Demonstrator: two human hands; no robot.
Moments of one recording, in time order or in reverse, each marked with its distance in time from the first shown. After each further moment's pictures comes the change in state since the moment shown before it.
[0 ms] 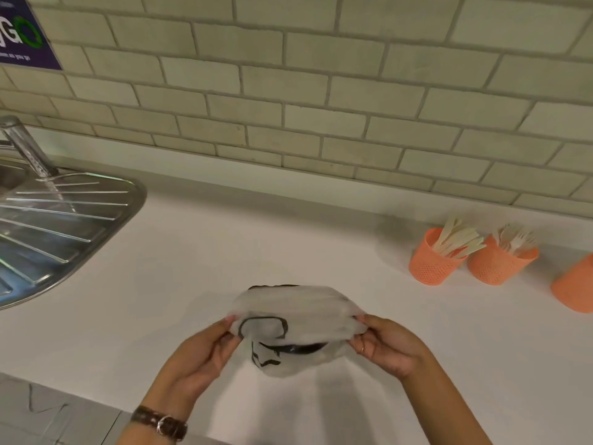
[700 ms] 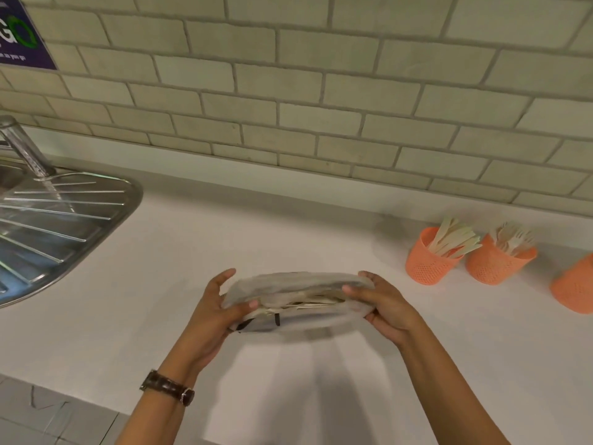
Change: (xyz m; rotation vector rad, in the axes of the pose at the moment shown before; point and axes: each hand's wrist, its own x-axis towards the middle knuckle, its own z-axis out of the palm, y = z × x) left_hand 0.018 -0.001 0.030 0.706 -0.038 0.405; right_hand 0.014 -0.040 0.007 -0.439 0.018 -0.300
